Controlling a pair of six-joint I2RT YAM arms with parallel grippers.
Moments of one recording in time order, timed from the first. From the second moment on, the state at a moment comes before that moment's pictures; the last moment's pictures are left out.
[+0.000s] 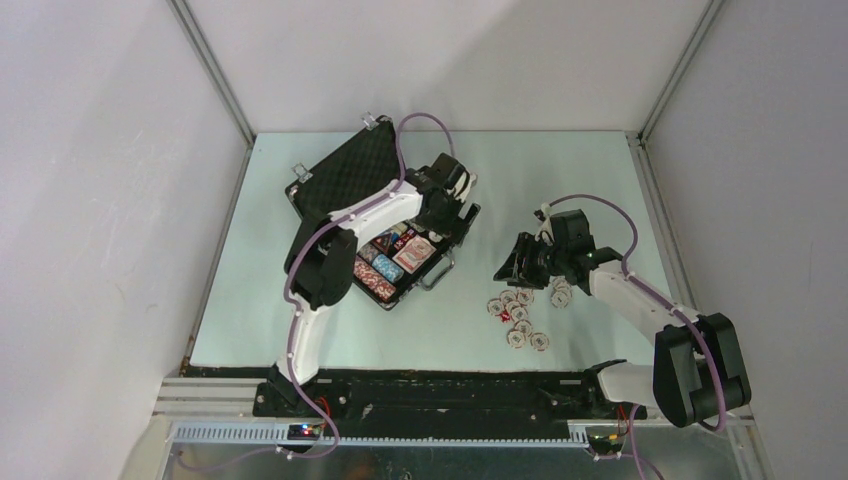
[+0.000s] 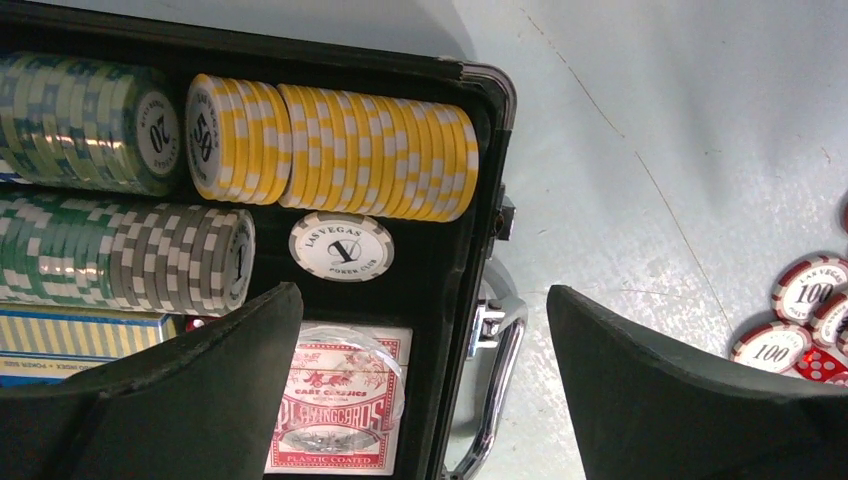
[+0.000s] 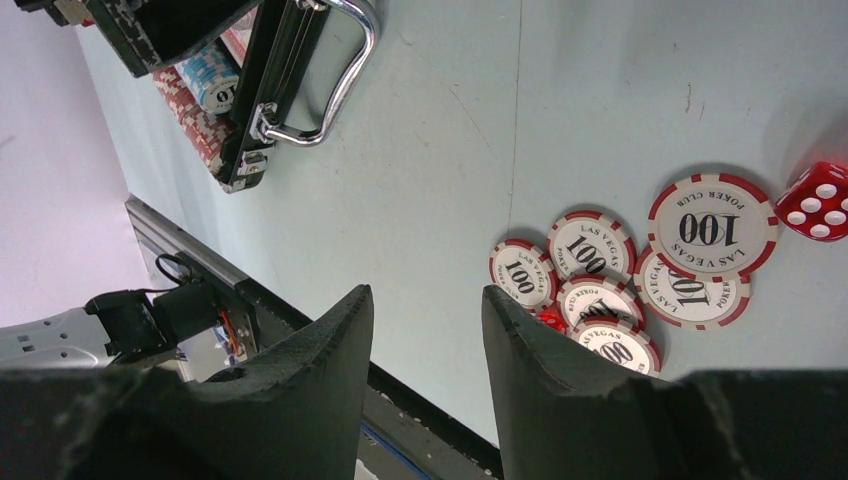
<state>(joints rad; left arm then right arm) -0.66 2.13 1.76 -0.74 0.05 -0.10 0.30 1.27 0.69 -0.31 -0.50 0.62</state>
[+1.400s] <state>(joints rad) -0.66 2.26 1.85 -0.81 0.11 -0.08 0.29 1.27 0.69 -0.31 -0.50 0.62</state>
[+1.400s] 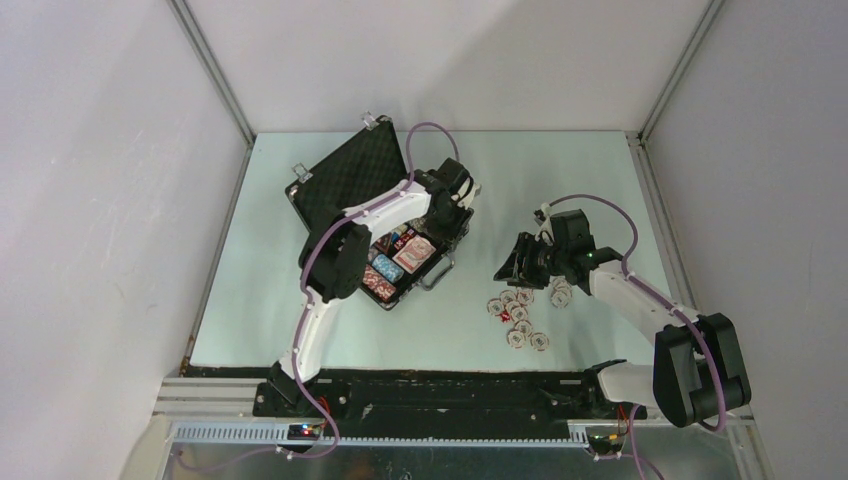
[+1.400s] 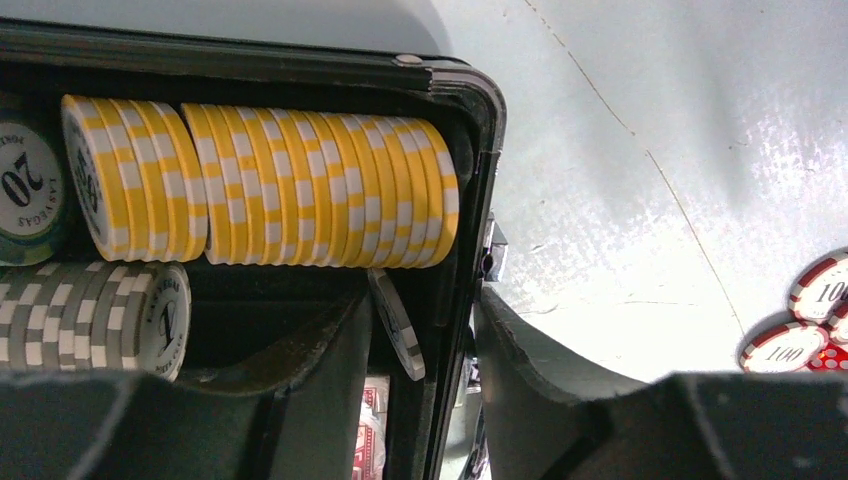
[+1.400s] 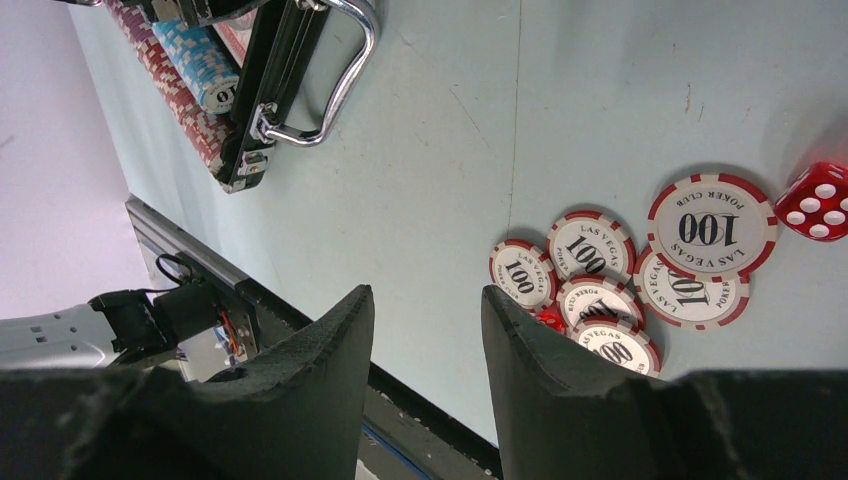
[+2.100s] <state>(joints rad) -0.67 2.17 1.79 -0.80 0.13 -0.05 0.29 1.24 0.69 -0.33 -0.47 0.62</state>
